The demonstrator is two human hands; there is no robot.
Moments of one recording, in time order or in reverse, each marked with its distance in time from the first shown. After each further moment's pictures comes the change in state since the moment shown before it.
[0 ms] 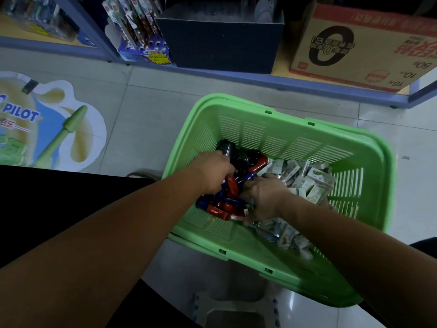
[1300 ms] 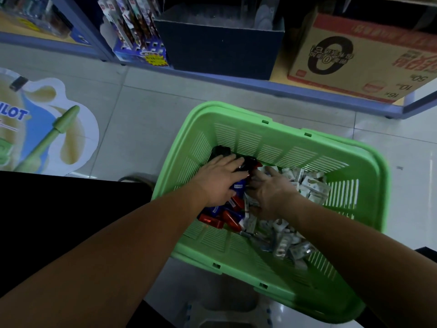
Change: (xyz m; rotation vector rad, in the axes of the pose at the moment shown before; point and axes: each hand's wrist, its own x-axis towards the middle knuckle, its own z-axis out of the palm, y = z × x) left_hand 0.021 0.005 0.031 -0.136 0.139 0.082; right_hand 0.000 0.024 -0.015 -0.297 -0.089 0.069
